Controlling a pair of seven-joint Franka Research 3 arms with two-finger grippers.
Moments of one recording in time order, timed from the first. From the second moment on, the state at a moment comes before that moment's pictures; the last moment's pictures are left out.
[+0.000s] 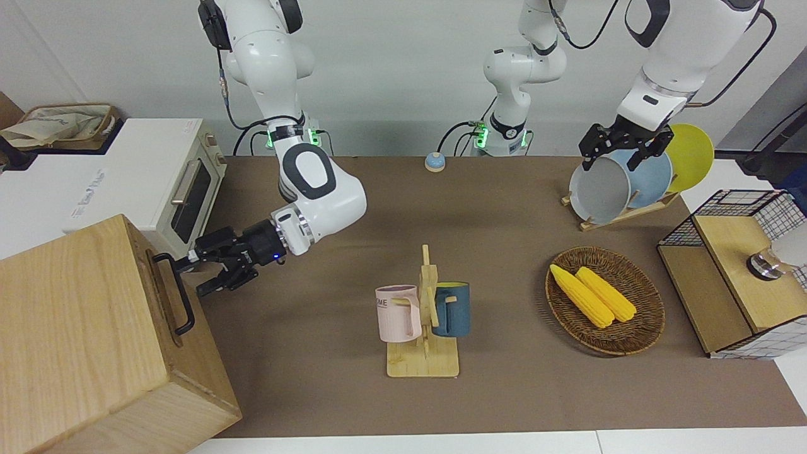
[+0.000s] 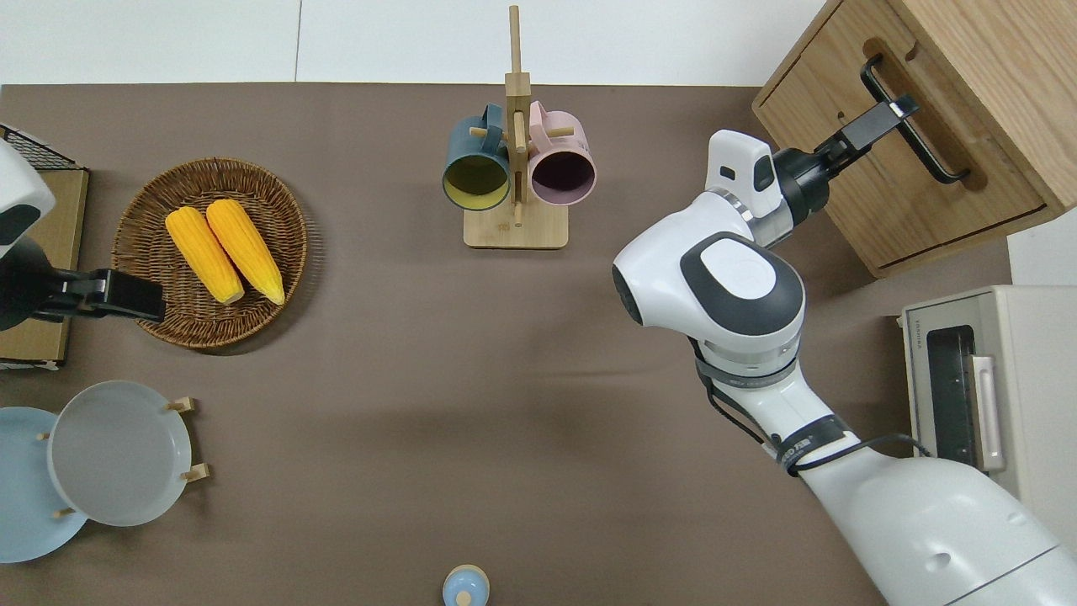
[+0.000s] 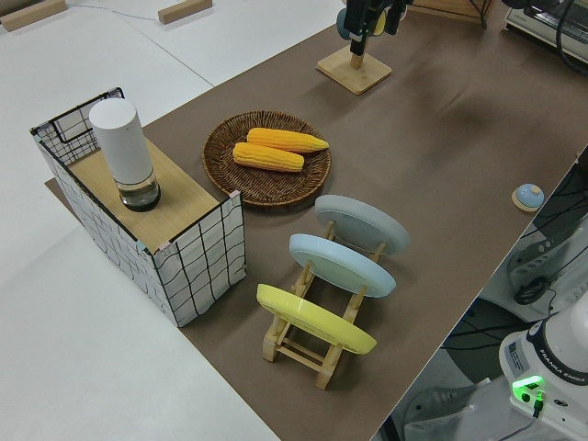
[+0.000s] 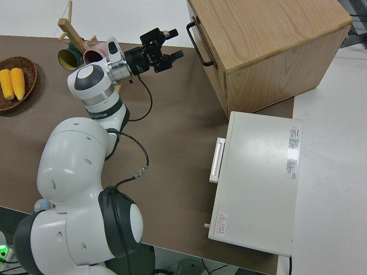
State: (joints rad) left arm 0.03 0.04 -0.06 -1.51 0.00 1.52 0.02; right arm 0.13 0.48 0.19 -1.64 -1.80 1.74 0.52
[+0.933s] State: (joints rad) left arm 0.03 0.04 -0.06 -1.51 0.00 1.52 0.02; right arm 0.11 0.51 0.19 -1.64 -1.85 1.76 0.57
